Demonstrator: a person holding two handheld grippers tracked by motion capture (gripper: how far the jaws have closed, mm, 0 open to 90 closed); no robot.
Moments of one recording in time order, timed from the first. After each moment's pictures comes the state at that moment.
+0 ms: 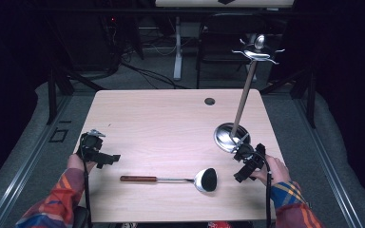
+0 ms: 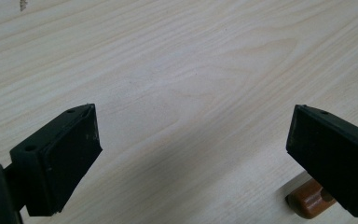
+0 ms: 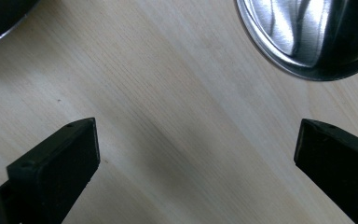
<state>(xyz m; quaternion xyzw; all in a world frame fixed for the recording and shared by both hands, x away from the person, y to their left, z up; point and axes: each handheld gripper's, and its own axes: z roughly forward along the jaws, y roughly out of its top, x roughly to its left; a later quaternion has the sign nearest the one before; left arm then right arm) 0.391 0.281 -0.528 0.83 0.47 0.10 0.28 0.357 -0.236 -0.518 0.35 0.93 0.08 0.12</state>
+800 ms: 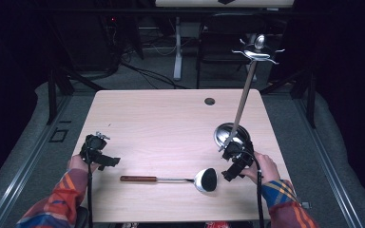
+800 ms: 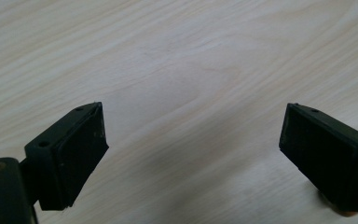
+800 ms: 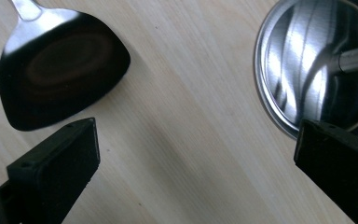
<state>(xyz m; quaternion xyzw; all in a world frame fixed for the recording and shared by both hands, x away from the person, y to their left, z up) 0.393 0.270 -0.536 0.85 0.48 0.13 0.19 0.355 -0.199 -0.499 0.30 0.94 0.11 0.14</state>
